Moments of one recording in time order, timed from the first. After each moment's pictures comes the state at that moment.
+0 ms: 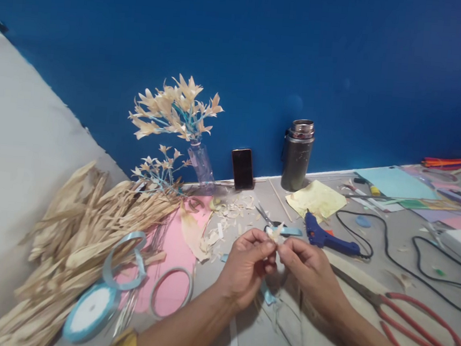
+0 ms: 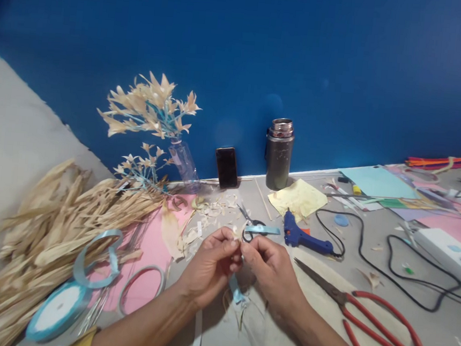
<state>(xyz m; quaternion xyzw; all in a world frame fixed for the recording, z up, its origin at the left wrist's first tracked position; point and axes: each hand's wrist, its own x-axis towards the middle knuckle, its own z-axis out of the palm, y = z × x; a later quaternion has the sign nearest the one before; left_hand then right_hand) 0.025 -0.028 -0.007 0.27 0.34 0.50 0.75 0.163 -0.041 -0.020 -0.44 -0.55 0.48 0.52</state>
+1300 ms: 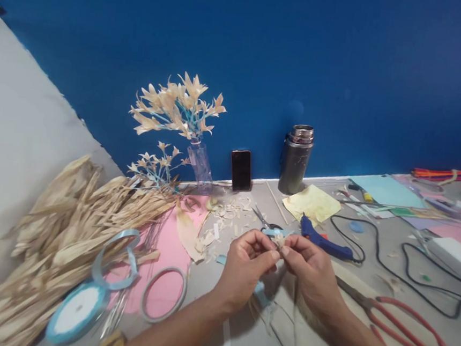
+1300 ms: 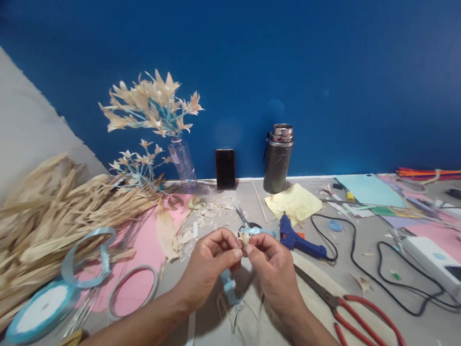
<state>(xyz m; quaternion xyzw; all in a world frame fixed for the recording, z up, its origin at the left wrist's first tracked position) 0.026 -0.032 0.000 0.44 0.39 0.50 0.63 0.167 -0.035 -0.026 -0.45 -0.45 0.52 0.57</state>
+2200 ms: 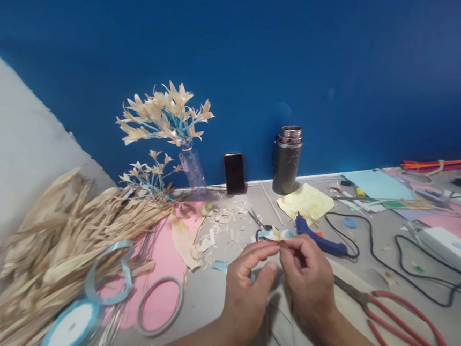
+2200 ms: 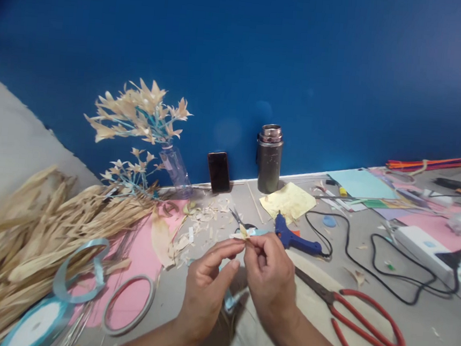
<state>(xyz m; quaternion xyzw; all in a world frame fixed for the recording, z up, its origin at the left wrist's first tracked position) 0.035 -0.051 -0.024 0.59 0.41 0.55 0.42 0.163 -0.041 -0.041 -0.54 -0.59 0.11 0.59</state>
